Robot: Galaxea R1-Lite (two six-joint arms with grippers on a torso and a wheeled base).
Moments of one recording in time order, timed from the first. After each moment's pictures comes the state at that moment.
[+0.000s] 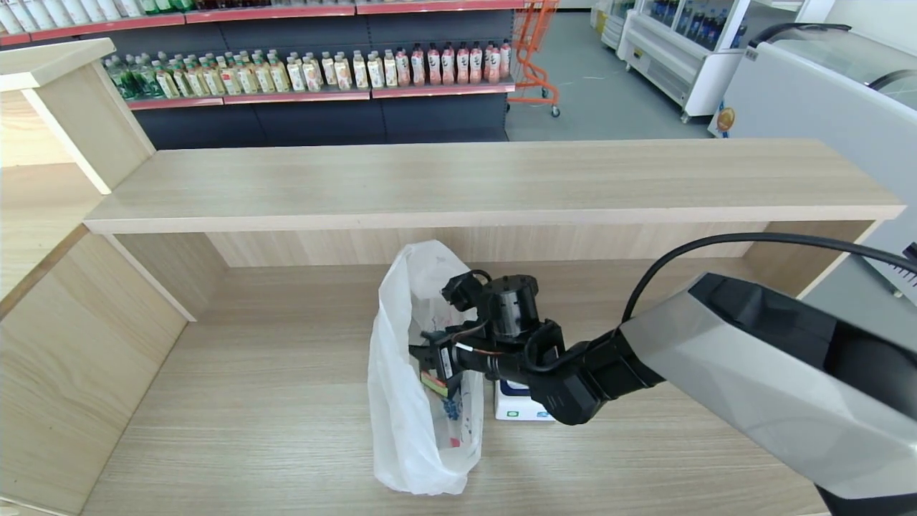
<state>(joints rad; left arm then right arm) 0.00 0.00 0.00 0.00 0.00 0.00 0.71 2.38 -1.38 -0.67 0.13 0.07</state>
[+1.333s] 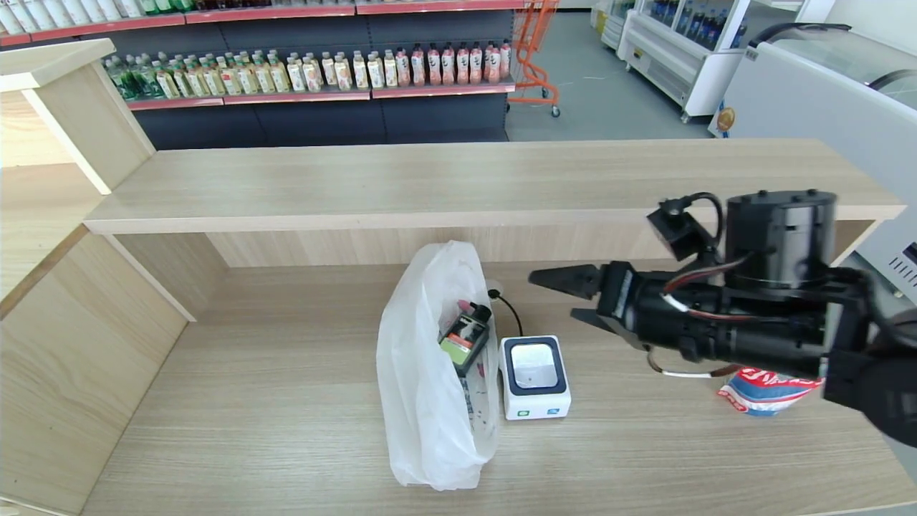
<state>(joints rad) 0.00 0.00 0.00 0.00 0.00 0.00 0.55 1.60 -0.83 -0.51 0.23 0.70</state>
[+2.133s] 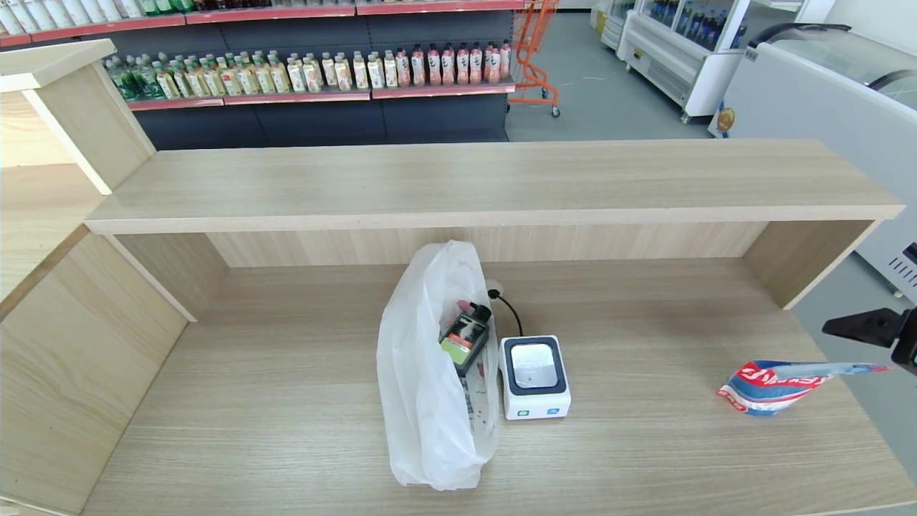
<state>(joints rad) 0.00 0.00 0.00 0.00 0.00 0.00 0.03 1.13 -0.82 0.28 -0.20 0.56</state>
